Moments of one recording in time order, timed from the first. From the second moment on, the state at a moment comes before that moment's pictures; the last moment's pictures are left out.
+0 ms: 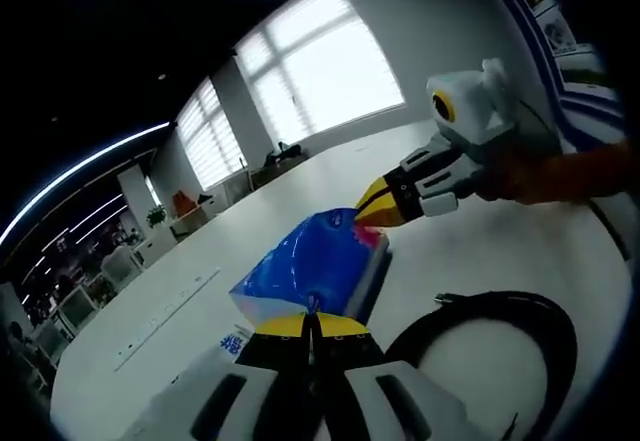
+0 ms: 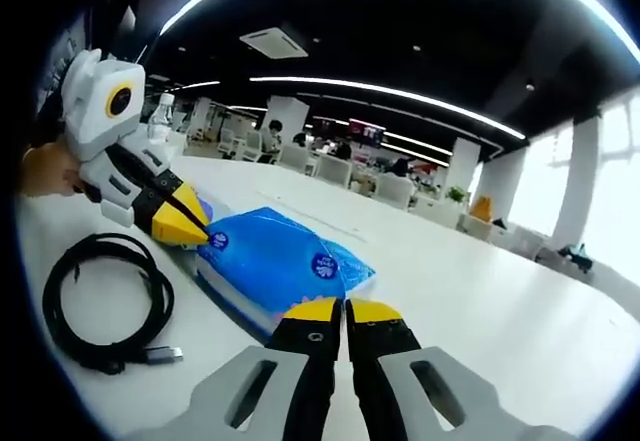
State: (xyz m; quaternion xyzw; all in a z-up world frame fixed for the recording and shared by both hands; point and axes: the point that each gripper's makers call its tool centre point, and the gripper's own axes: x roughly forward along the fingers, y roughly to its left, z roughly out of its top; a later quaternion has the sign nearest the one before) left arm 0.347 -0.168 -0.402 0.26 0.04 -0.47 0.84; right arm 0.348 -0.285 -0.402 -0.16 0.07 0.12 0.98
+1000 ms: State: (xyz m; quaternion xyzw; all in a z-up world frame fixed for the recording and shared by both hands) left arm 0.343 -0.164 -0.405 0.26 0.04 -0.48 0.84; right arm 0.344 -0.289 -0.406 -0.15 0.08 0.12 0.98
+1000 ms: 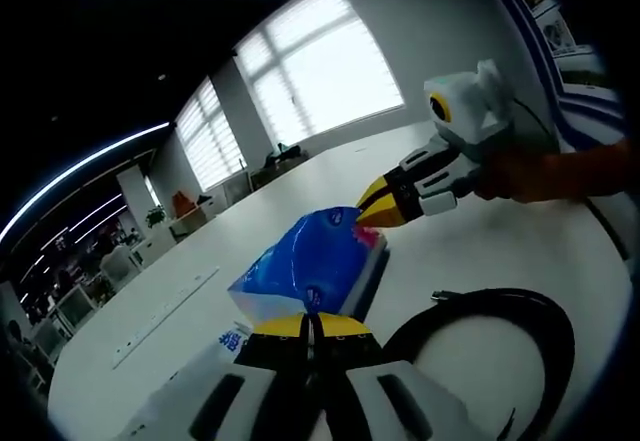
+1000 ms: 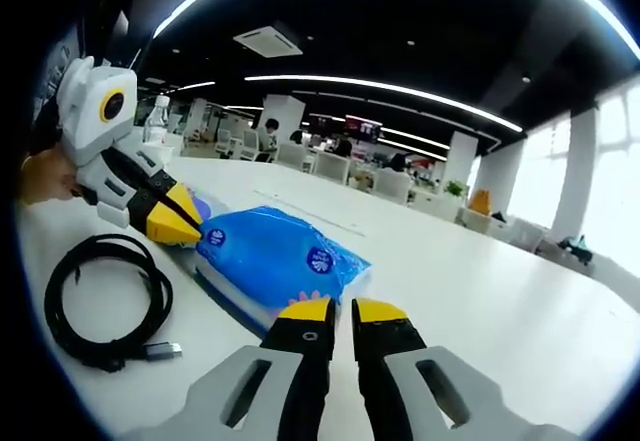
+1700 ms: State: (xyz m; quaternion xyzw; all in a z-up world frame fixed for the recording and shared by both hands) left arm 0.325 -0.151 -0.397 0.25 0.04 -0.48 0.84; right arm 0.338 -0.289 -0.411 -0.17 0.09 0.12 0.97
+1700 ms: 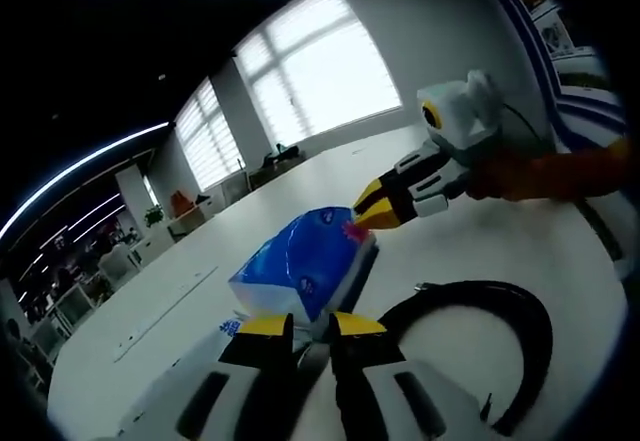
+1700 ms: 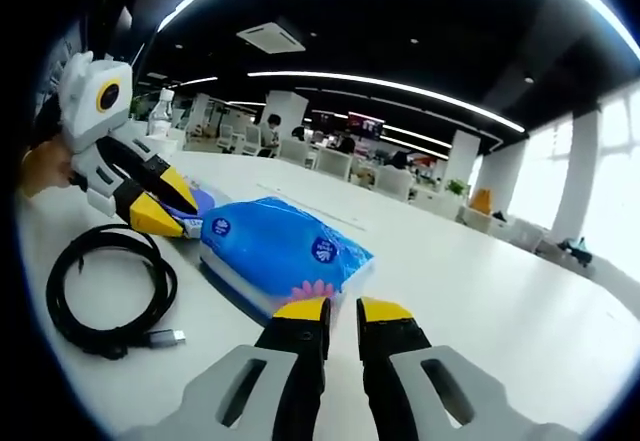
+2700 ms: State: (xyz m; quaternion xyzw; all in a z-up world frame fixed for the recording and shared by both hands) left arm 0.305 -0.110 -0.398 0.19 0.06 -0.46 0.87; right arm 0.320 -0.263 -0.385 -0.12 0.06 0.15 0.98
